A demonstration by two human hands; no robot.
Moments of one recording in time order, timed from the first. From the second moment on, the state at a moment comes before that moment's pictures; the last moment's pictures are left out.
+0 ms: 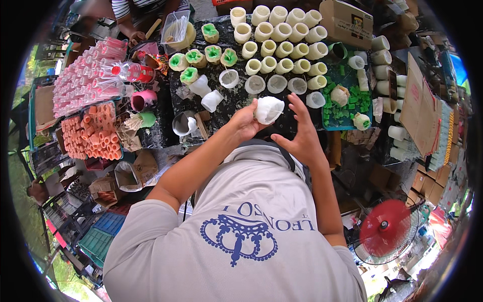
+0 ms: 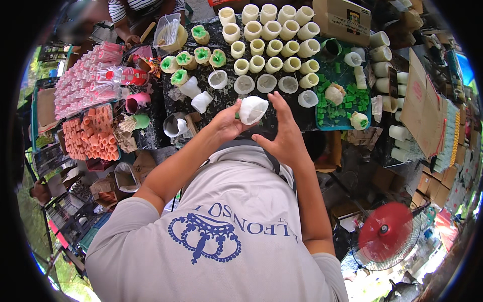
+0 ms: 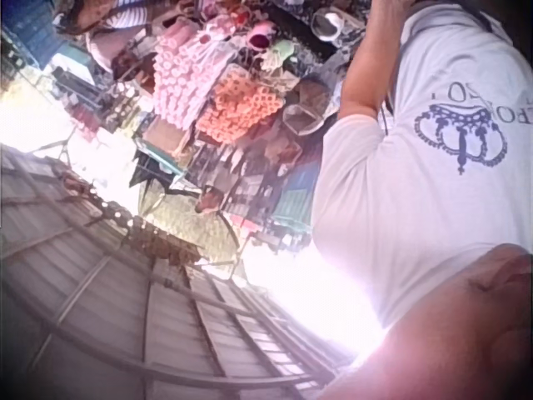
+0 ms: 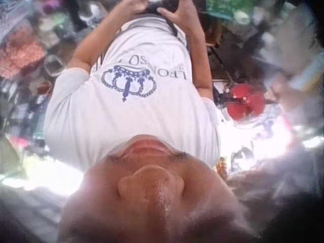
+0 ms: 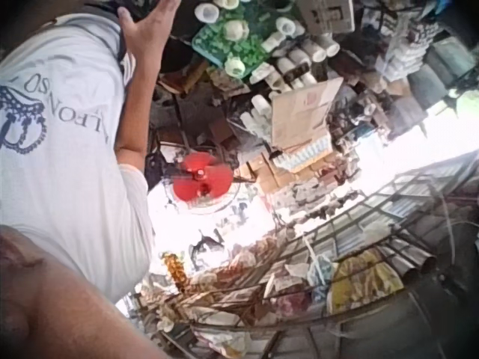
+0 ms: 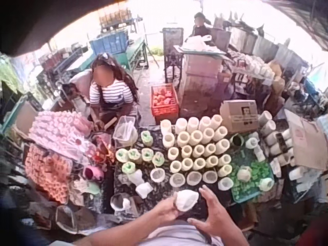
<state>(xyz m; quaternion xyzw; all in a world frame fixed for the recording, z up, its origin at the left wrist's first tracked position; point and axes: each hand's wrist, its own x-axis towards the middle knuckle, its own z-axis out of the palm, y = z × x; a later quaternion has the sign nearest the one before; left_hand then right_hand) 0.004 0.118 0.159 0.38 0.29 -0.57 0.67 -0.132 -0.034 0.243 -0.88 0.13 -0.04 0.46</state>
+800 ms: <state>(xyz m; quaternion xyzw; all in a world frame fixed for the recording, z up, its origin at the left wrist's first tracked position) 0.046 0.206 -0.034 0.77 0.40 -0.13 0.49 -0.154 -0.101 0.056 -0.97 0.20 0.03 0.11</state>
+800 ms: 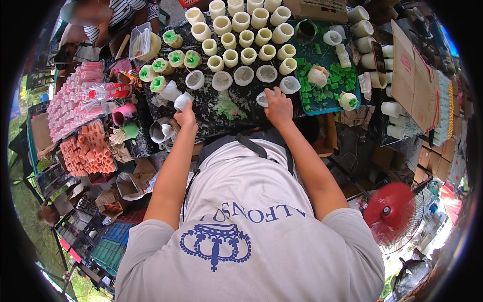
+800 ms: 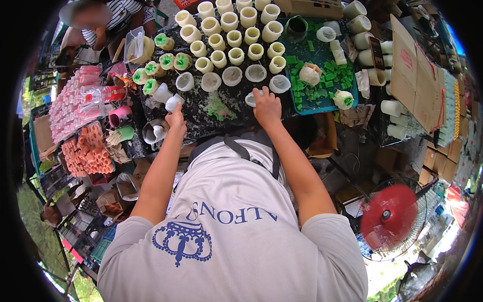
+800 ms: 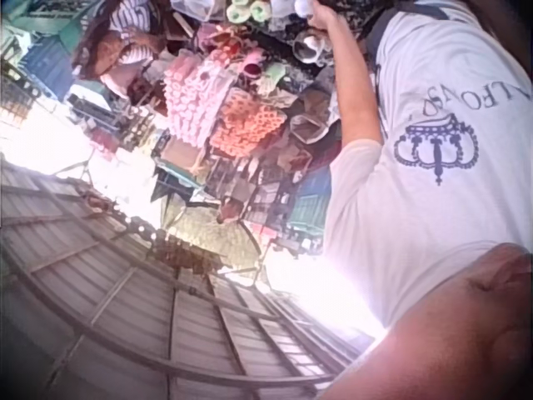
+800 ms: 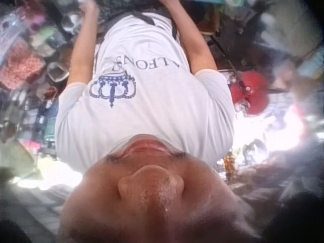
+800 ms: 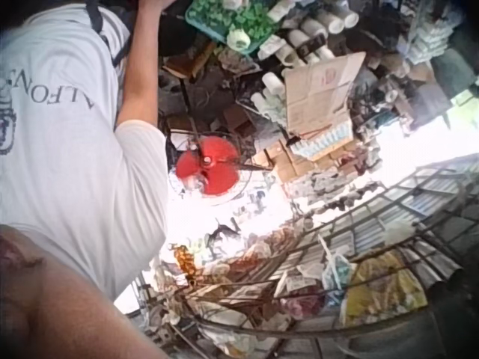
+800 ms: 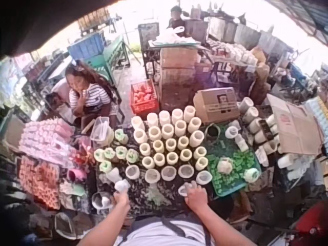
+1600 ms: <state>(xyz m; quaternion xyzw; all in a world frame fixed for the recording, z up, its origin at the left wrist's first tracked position) -0.014 0.129 0.094 0.84 -0.41 -0.05 0.34 -0.171 -0.123 0.126 -0.92 0.23 0.19 0.25</state>
